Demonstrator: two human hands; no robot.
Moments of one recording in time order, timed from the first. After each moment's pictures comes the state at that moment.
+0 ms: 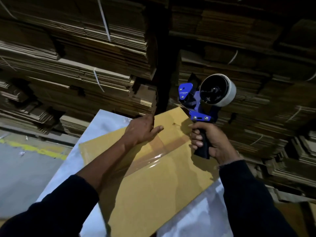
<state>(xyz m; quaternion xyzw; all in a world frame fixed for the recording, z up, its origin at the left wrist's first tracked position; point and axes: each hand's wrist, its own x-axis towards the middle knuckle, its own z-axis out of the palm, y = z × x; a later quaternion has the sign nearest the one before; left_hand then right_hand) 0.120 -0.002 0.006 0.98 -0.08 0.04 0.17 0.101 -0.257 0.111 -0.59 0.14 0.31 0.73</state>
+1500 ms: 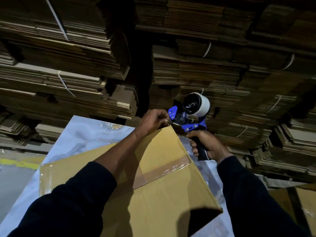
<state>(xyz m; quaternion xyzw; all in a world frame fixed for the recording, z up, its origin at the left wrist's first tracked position) 0.214 -0.126 0.002 0.88 -0.11 -0.02 0.47 0.150 -0.367 0.055 -0.71 0.20 0.29 0.61</state>
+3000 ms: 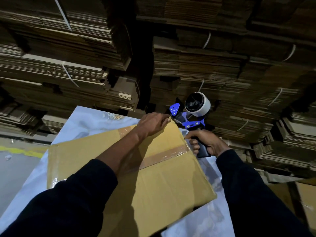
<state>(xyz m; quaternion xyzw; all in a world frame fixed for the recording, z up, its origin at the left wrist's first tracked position) 0.161 -0.144 -0.002 0.95 -0.19 0.04 0.23 0.123 -0.389 0.039 -0.65 0.22 0.37 0.63</state>
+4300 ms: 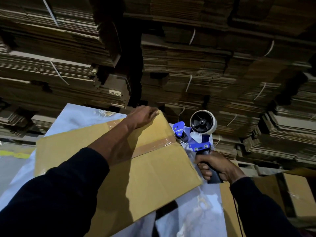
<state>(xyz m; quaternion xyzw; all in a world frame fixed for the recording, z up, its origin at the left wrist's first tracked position) 0.152 -0.147 0.008 0.95 -0.17 0.00 0.26 0.008 -0.466 0.042 -0.67 0.19 0.36 0.62</state>
